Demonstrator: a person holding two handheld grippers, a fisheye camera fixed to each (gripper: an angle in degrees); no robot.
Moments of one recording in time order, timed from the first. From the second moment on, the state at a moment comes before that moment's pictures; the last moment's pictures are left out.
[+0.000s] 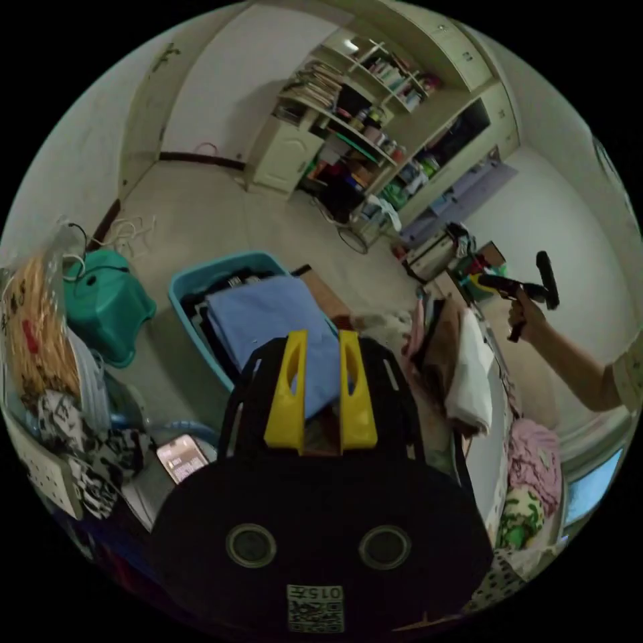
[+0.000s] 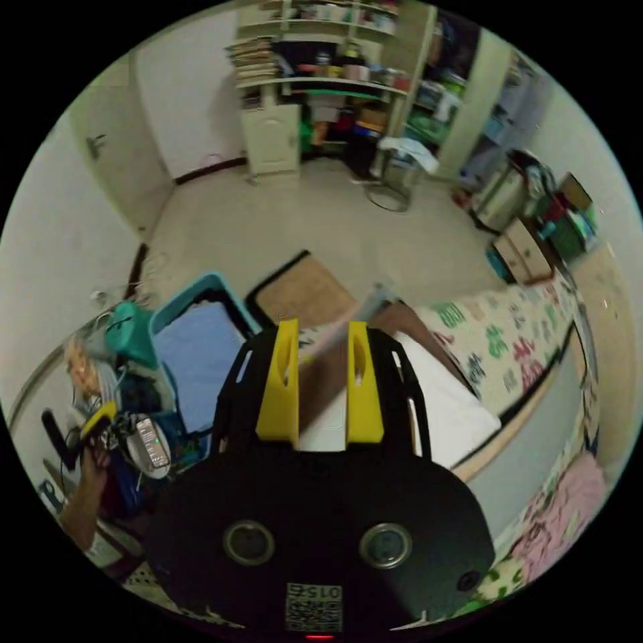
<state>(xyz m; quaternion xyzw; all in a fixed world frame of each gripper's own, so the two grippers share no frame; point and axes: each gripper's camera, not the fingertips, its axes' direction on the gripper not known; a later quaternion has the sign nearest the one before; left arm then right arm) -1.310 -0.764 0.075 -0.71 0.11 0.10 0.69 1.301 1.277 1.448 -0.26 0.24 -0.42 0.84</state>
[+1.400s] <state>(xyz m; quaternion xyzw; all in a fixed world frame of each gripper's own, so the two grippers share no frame) -0.615 -0.280 -0.003 -0.75 0.47 0.27 0.39 1.173 0.656 0.822 -0.16 0.03 -0.10 0.98</state>
